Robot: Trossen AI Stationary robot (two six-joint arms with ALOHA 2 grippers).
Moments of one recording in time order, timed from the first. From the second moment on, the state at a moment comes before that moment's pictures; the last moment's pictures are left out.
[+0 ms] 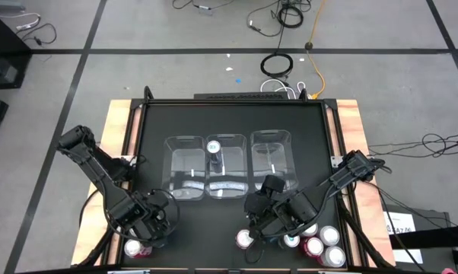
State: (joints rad) left arm -0.83 1.49 1.20 -1.20 -0.05 -1.63; right arm 0.58 1.97 2.10 -1.40 0.50 0.83
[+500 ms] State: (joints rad) left arm -0.83 1.49 1.17 -1.15 0.02 -1.61; right arm 0.58 1.97 2.10 -1.40 0.50 0.83
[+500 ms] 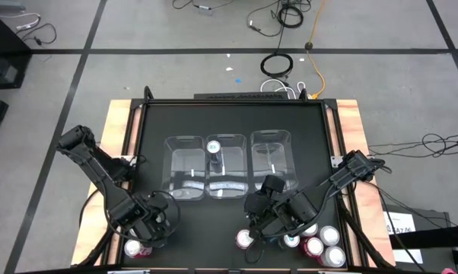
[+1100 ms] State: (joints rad) left arm -0.83 1.49 1.16 -1.13 0.02 -1.61; right arm 0.58 1.97 2.10 -1.40 0.50 0.83
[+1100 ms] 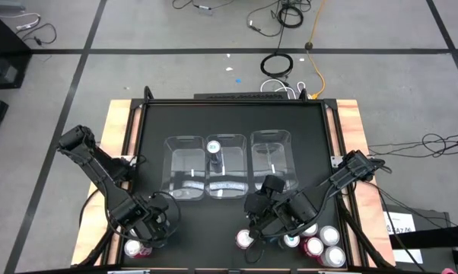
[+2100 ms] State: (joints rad) left arm -0.82 1.38 1.18 -1.14 0.02 -1.60; right arm 0.58 1.97 2.10 -1.40 0.50 0.83
